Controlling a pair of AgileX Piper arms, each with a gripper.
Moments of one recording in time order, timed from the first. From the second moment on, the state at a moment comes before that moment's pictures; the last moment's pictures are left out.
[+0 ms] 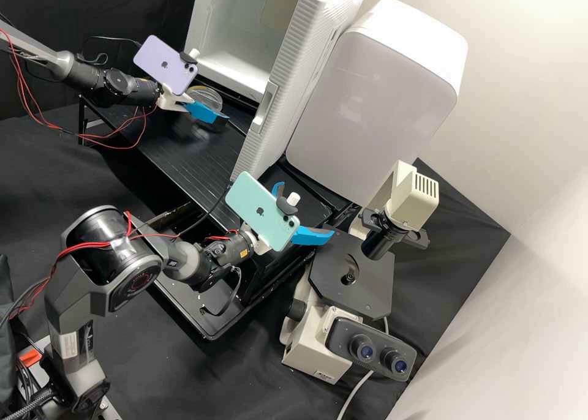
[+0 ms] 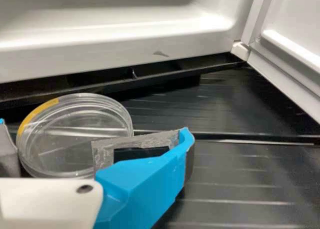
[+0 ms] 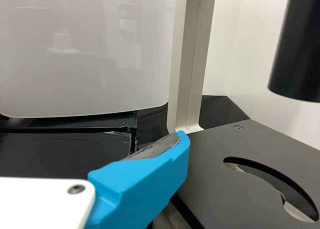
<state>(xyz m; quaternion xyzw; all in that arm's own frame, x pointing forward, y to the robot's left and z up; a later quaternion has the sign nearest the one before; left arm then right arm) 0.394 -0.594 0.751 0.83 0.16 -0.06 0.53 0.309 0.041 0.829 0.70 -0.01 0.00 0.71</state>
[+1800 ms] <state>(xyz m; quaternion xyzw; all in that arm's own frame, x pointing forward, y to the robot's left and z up) 0.398 -0.585 0.754 0.83 0.17 -0.05 0.52 0.309 0.041 0.829 0.70 -0.01 0.00 0.71</state>
